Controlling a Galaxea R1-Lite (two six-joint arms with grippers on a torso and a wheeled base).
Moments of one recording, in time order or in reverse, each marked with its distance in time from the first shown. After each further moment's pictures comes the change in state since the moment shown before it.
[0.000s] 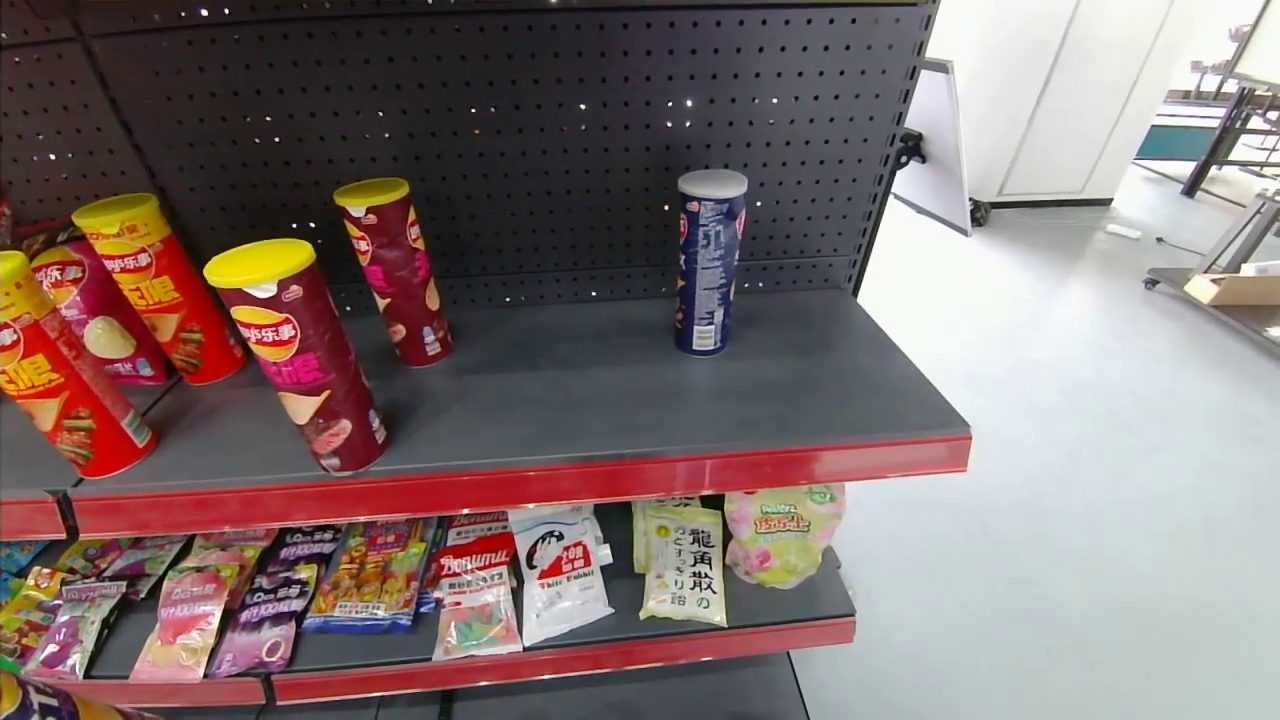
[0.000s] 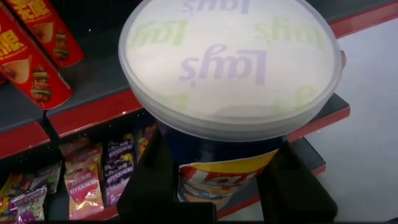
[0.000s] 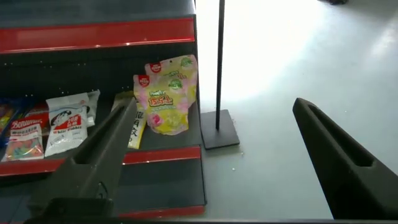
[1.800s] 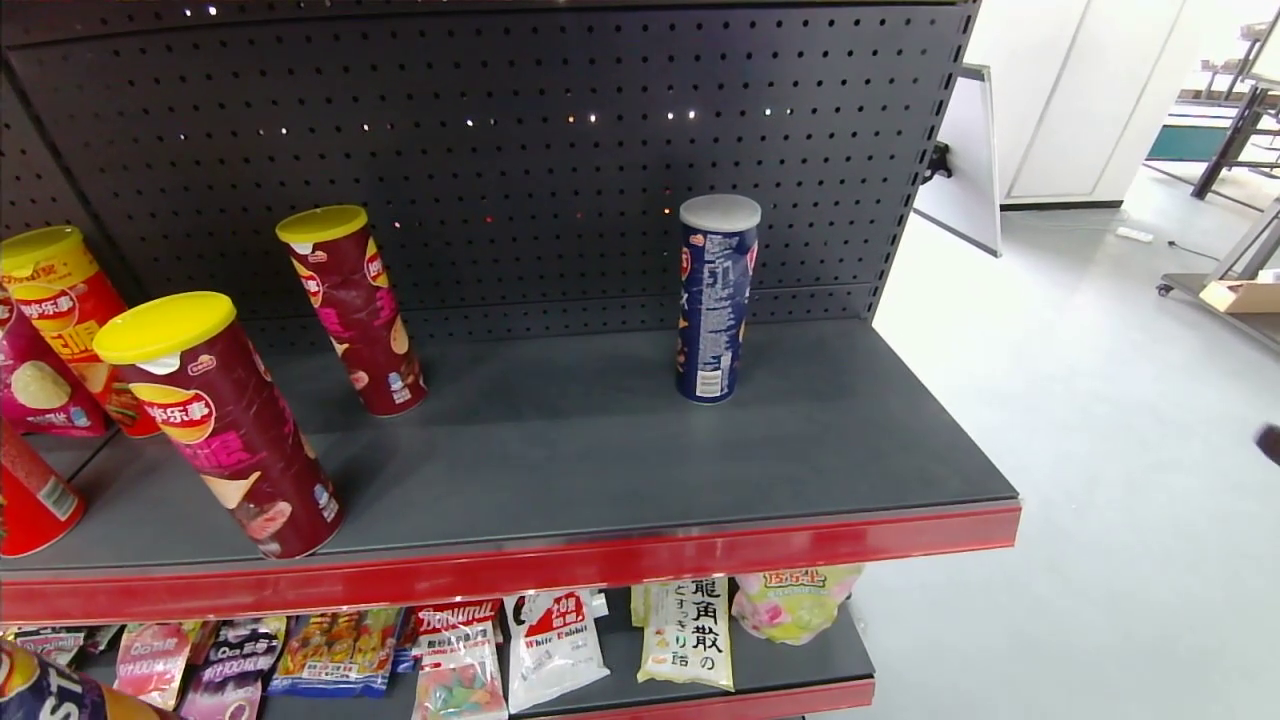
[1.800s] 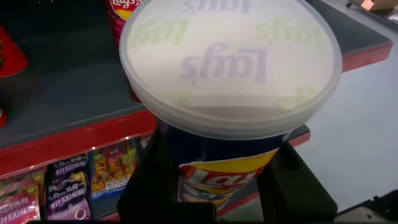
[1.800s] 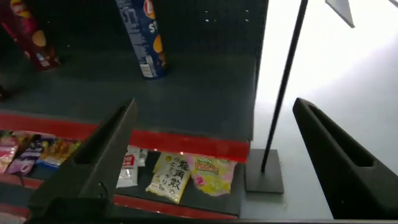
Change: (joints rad) left arm -0.062 0.089 -0.063 0.004 -0.048 -0.193; right arm 0.076 0.792 -0.559 -0.218 0.298 0.025
